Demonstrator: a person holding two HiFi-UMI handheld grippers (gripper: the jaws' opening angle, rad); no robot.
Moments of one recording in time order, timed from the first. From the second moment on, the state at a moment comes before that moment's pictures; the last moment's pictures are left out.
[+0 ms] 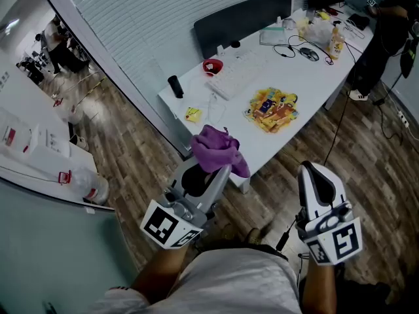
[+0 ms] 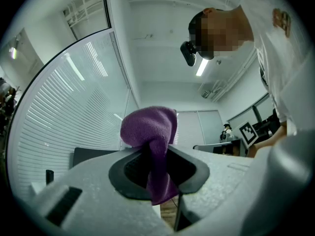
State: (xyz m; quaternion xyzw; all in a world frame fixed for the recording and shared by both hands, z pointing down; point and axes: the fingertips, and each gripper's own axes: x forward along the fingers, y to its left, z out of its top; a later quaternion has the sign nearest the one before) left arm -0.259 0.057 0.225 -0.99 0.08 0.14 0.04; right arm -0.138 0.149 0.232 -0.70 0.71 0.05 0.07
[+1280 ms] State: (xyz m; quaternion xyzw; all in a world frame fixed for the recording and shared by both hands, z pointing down) left arm -0.161 0.041 0.234 -0.98 0.10 0.13 0.04; right arm -0.032 0.155 0.246 -0.69 0.72 0.06 0.03
